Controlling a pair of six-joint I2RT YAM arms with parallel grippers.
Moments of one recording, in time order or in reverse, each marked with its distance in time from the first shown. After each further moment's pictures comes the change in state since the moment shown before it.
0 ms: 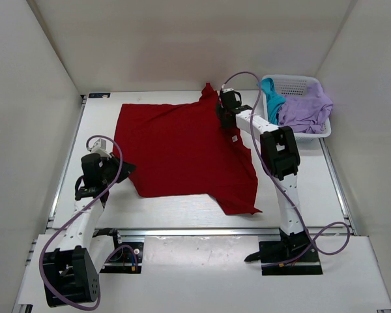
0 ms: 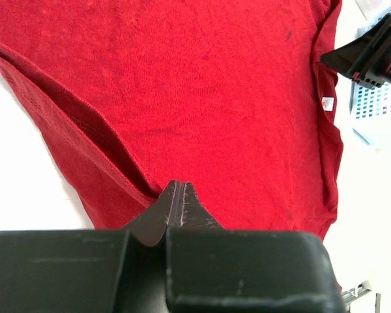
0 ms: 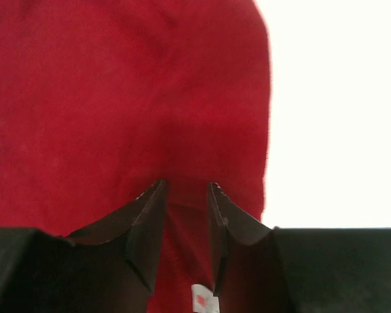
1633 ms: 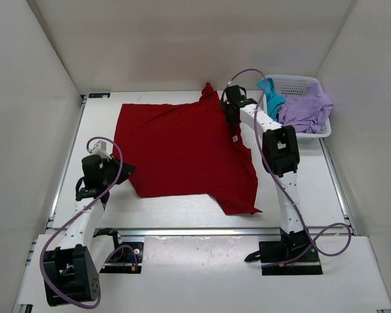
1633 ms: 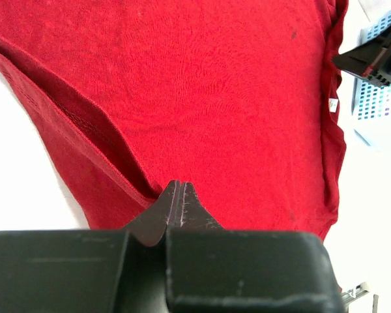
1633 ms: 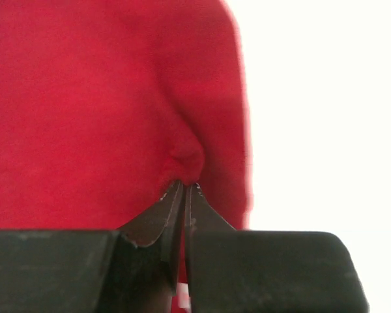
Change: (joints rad) left arm 0.005 0.007 -0.024 0.023 0.002 -0.011; right arm -0.033 0.069 0.157 -0.172 -0.035 0.041
